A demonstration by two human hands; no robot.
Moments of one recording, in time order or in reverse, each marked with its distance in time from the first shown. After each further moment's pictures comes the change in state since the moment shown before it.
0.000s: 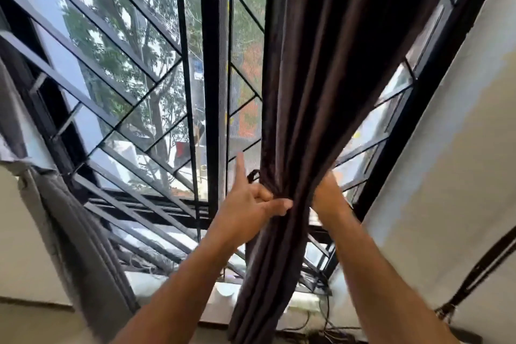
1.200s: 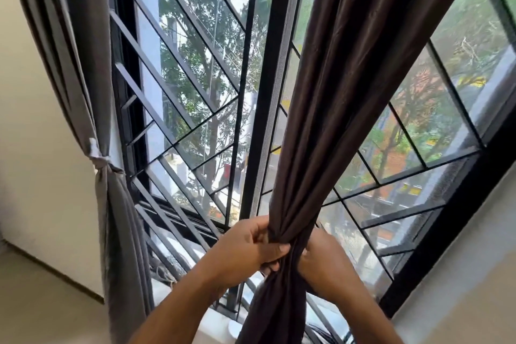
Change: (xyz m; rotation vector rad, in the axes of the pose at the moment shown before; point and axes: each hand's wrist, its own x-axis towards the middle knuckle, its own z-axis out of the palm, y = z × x) left_hand -0.032 0.014 -0.024 -0.058 -0.011 0.041; right_hand -0.033 -0.020 0.012 -0.788 -0.480 -0.106
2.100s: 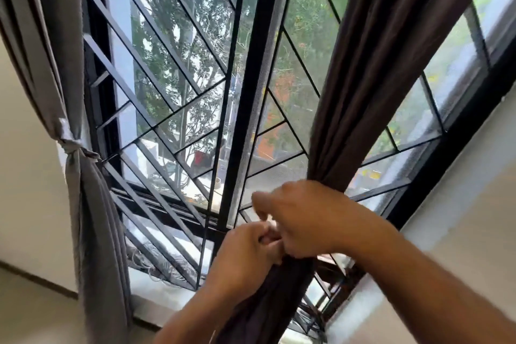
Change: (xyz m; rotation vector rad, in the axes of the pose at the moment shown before) left_hand -0.026 -0.017 0.027 0.390 0.178 -0.035; right_hand -0.009 -0.120 -0.065 -0.819 -0.362 -0.554
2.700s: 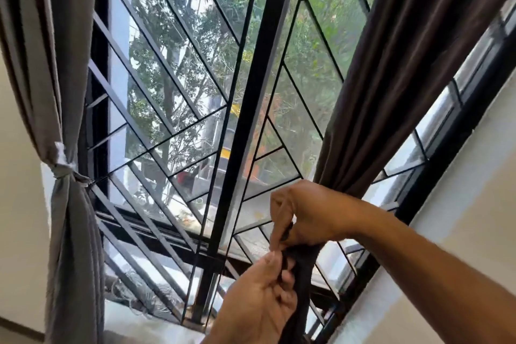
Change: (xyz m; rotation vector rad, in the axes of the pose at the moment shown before) left_hand -0.017 0.022 0.007 -1.706 -0.161 -0.517; right_hand 0.024 0.037 -0.013 0.380 -0.040 0.030
